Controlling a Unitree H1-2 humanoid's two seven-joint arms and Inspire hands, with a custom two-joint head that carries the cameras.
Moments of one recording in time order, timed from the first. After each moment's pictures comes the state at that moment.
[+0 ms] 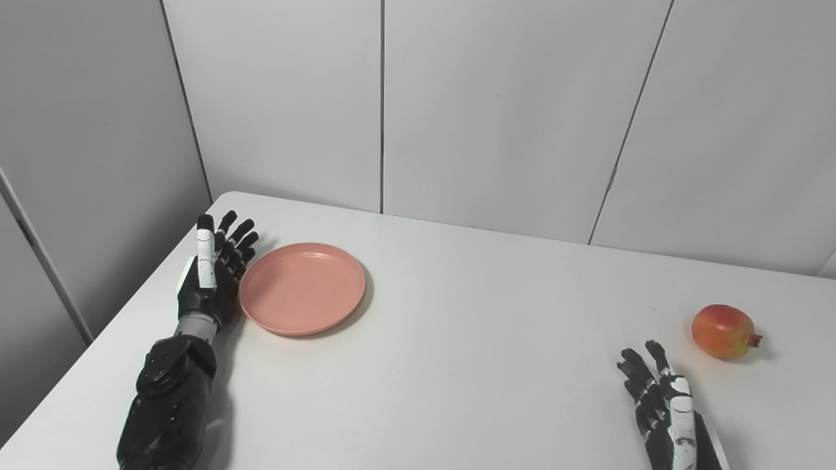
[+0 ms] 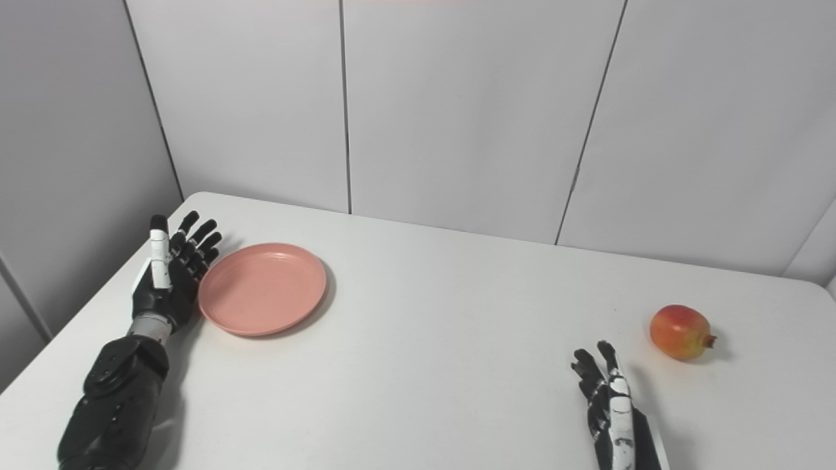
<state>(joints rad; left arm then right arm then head) -0.40 0.30 0.35 0.55 -0.43 -0.06 -0.17 0.04 -0.04 0.00 -0.09 0.20 0.02 0.11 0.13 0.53</state>
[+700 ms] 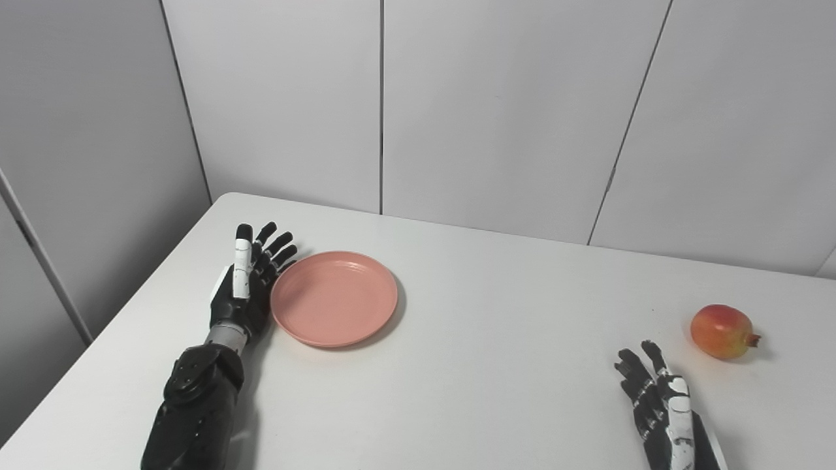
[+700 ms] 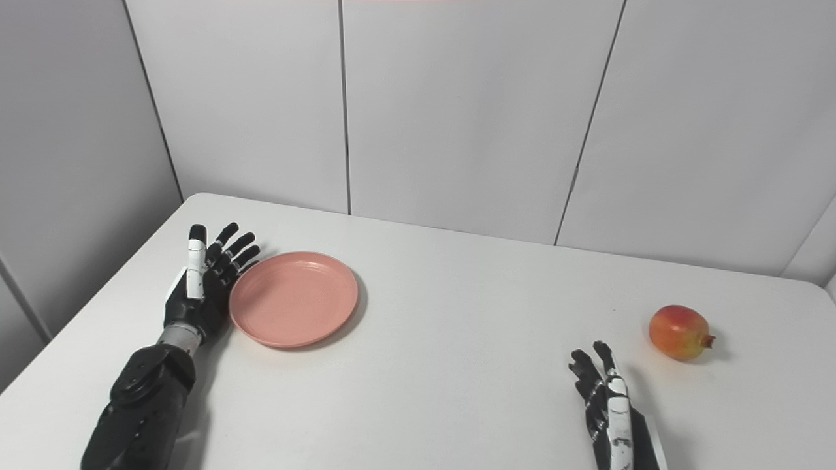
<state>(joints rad) -0.36 0.23 0.28 0.42 -0.41 0.03 -0.15 0.04 -0.04 0.00 -0.09 0.20 0.03 0.11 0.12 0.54</state>
